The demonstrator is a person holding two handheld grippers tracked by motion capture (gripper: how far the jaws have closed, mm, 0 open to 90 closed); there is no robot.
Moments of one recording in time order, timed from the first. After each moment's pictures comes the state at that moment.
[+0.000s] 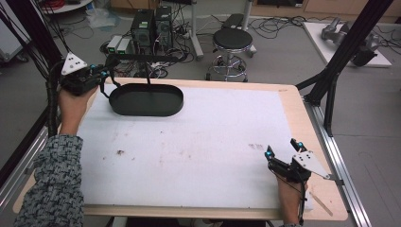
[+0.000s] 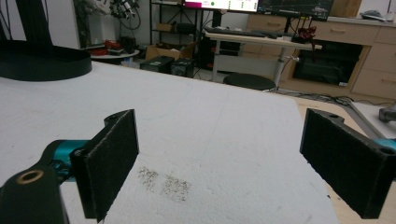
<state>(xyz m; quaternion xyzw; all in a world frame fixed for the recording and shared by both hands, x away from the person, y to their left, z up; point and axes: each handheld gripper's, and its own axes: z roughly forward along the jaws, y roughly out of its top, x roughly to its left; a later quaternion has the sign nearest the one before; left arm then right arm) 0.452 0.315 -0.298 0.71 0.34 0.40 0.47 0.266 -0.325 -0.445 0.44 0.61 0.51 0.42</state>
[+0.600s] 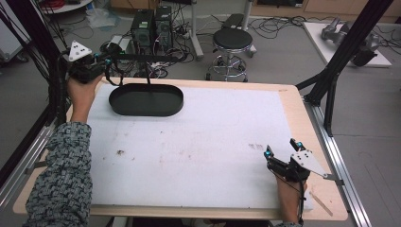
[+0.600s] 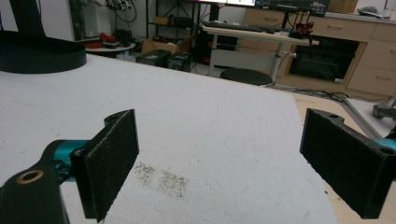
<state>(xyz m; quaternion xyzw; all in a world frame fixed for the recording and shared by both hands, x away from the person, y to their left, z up) 0.491 0.310 -0.293 0.67 0.38 0.42 0.48 0.268 -0.323 -0.446 0.45 0.62 0.49 0.42</state>
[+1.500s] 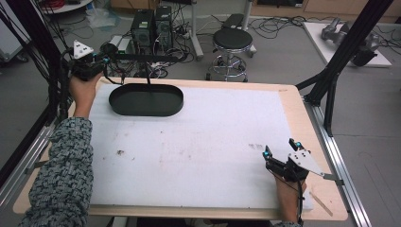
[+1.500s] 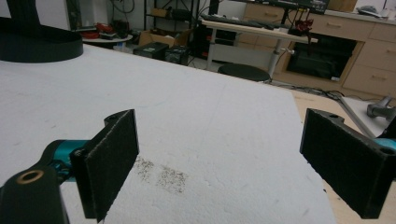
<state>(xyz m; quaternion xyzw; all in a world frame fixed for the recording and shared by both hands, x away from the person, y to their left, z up) 0.516 0.323 -0.309 0.67 0.40 0.44 0.44 0.270 -0.319 -0.446 0.44 0.63 0.48 0.43</state>
